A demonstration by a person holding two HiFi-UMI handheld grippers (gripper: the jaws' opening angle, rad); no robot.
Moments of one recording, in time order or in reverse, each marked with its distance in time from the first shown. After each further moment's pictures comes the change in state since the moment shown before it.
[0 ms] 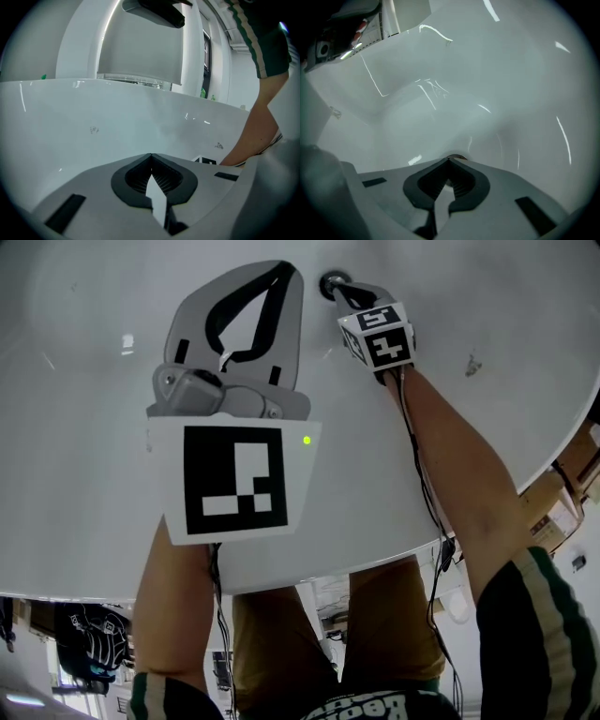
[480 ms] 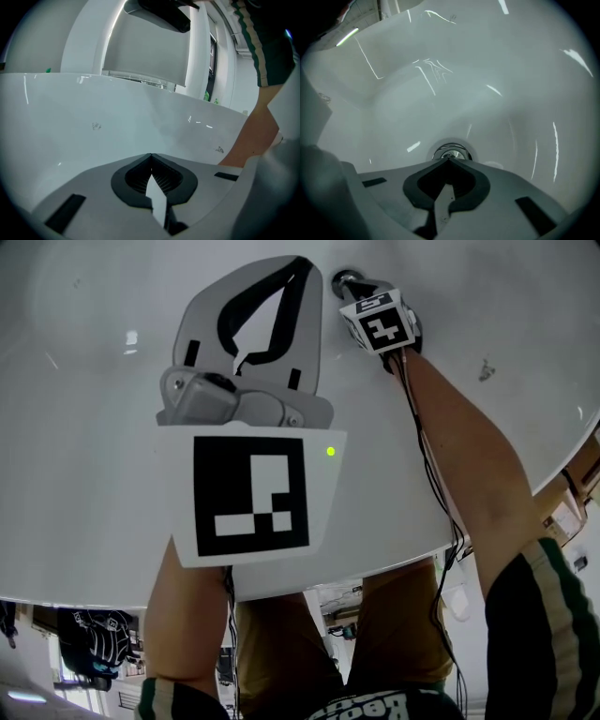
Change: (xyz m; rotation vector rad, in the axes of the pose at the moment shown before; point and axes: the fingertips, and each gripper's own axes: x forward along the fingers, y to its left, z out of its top) left arm 0.000 0.006 0.001 -0.063 0.000 0.003; right arm 0.034 -0.007 -0.022 -0.054 0.158 -0.019
